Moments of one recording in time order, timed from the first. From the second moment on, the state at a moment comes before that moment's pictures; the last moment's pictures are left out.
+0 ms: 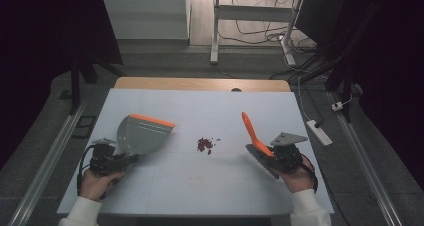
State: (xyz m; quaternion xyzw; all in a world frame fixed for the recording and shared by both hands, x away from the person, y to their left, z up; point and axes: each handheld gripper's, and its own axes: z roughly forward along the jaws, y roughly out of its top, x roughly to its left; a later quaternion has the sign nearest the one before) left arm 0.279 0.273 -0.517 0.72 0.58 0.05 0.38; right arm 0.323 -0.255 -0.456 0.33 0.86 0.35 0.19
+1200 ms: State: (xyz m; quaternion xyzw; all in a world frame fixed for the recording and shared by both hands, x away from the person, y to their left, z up) left arm 0.285 0.284 -0.501 0.77 0.47 0.06 0.44; right arm 0.327 -0.256 -0.447 0.34 0.84 0.37 0.20
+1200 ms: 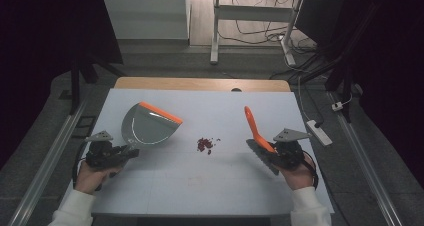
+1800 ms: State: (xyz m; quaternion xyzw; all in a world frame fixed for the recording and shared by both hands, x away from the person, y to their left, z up) left arm 0.281 0.275 -0.501 0.81 0.42 0.04 0.42; right arm 0.335 -0.242 -0.447 0.33 0.84 0.37 0.19
